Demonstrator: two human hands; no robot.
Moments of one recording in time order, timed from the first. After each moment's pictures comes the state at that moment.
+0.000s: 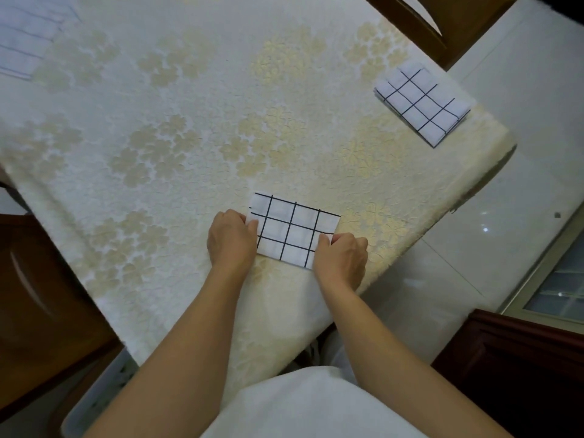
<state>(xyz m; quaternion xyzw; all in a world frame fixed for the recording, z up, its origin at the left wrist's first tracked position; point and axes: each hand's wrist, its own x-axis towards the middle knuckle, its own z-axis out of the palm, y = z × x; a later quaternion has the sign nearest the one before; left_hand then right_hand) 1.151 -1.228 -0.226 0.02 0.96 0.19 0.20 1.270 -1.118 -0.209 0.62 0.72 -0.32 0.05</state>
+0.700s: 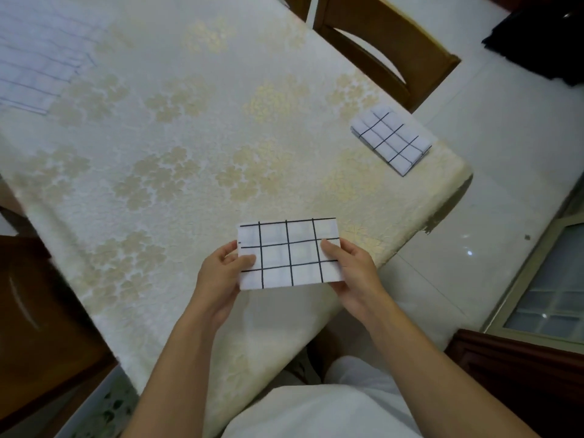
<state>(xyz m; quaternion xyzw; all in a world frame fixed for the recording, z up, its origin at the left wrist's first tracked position) 1.191 -1.252 -0.146 -0.16 0.65 0.63 0.40 1.307 -1.073 -0.145 0.47 0.42 -0.78 -0.03</state>
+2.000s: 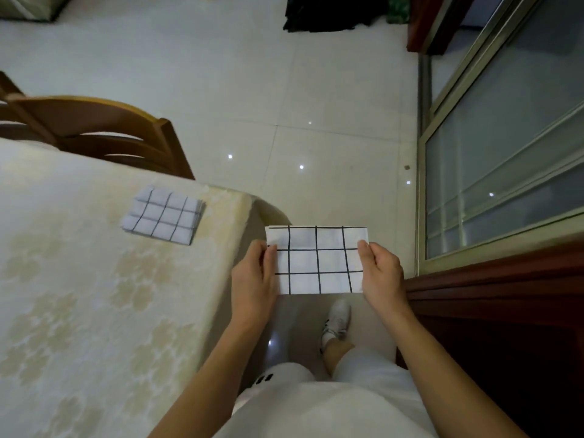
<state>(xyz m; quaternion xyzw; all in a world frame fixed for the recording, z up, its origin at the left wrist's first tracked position) 1.405 -0.854 -0.126 0.38 0.79 0.39 0.26 1.591 -0.771 -0.142 0.61 0.59 -0.45 -0.28</state>
